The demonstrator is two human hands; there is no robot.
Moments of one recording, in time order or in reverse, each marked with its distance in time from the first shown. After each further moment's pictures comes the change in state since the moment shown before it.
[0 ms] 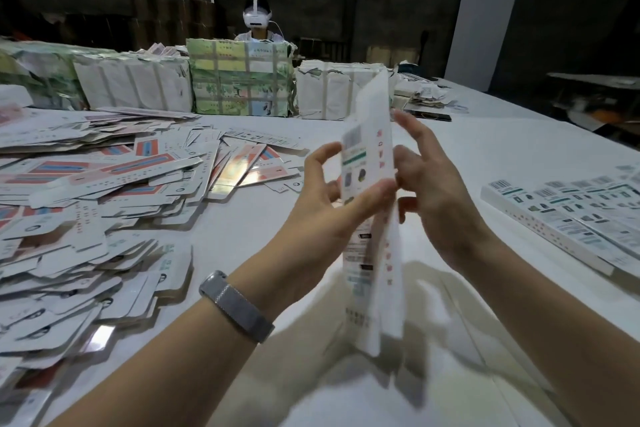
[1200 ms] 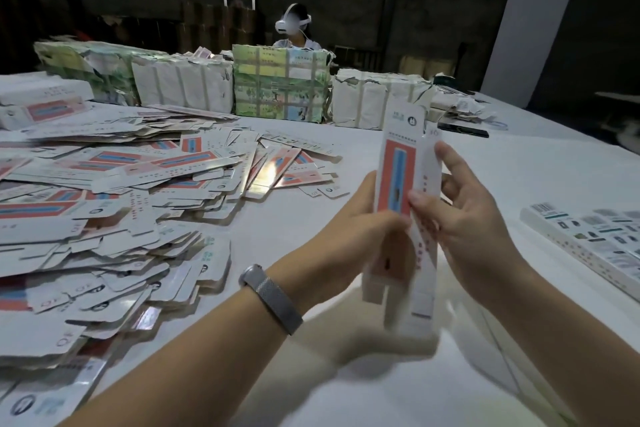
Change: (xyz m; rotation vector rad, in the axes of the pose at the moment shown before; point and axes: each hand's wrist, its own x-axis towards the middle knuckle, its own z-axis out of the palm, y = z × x) left_hand 0.000 0.004 -0.004 0.093 -0.094 -0.042; right_hand -0.001 0.016 0.010 0.164 0.095 0.125
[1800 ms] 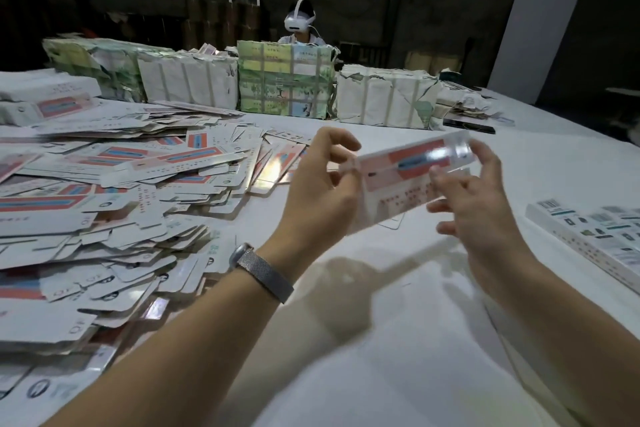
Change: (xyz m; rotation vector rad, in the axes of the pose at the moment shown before) left_hand 0.009 0.003 -0.031 0.432 0.485 0.450; right_hand 0.004 -0.001 -0.005 -0.173 0.153 0.044
